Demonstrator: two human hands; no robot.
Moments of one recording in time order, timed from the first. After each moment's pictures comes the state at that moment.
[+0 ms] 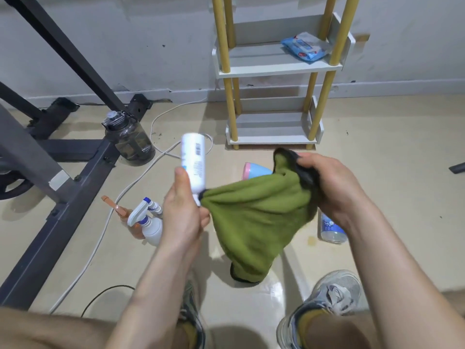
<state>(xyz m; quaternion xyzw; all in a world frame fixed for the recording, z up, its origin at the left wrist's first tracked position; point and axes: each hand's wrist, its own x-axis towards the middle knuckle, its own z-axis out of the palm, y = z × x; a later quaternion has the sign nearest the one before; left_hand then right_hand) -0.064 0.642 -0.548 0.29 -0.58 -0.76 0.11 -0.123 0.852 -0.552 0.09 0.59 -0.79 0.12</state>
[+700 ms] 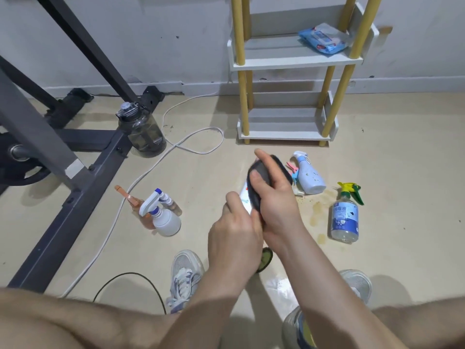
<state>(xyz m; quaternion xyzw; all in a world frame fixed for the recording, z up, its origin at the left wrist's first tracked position) -0.029 0.677 -0.589 0.05 -0.94 -0.29 0.14 -0.083 0.744 -0.578 0.11 0.50 -0.85 0.11</state>
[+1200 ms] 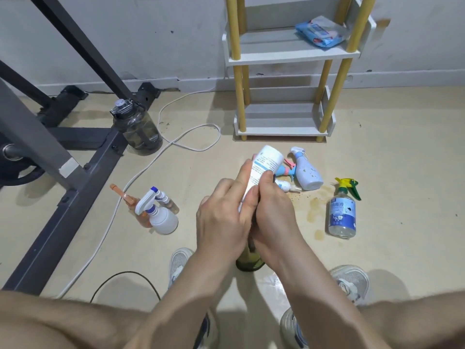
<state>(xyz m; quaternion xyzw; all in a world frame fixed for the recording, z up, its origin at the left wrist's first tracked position) -0.050 0.663 -0.589 0.00 -0.92 -0.32 0.23 -0.069 0.747 -0.578 0.15 0.48 -0.85 0.16</state>
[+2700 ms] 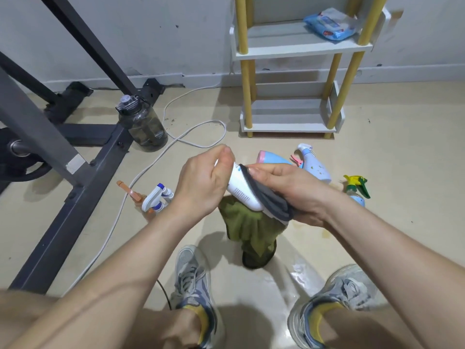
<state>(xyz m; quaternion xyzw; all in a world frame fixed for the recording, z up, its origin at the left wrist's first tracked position) -0.092 0.606 -0.552 -0.05 -0.91 -0.37 0.15 -0.108 0.783 -0.557 -0.08 0.58 -0.72 0.38</state>
